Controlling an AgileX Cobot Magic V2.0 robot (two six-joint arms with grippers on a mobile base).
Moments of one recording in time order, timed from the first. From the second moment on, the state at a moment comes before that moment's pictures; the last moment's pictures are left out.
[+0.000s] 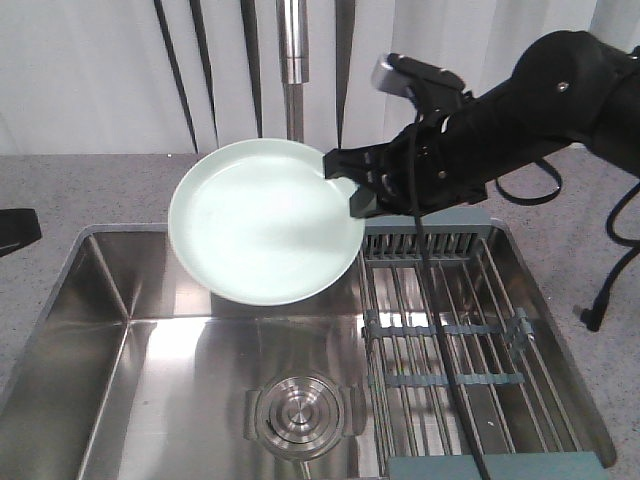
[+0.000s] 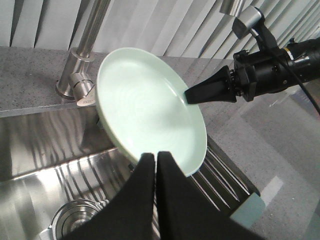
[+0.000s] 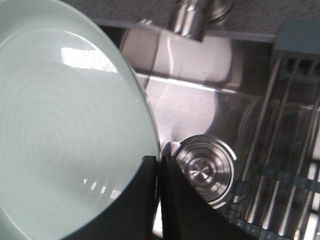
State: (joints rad) left arm 0.45 0.98 -0.77 1.77 -1.22 -2.11; right arm 0.36 1.65 -1.49 0.41 0.86 0.01
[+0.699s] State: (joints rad) left arm 0.45 0.98 -0.77 1.77 -1.22 -2.11; right arm 0.12 1.62 -1.49 -0.07 1.19 -0.12
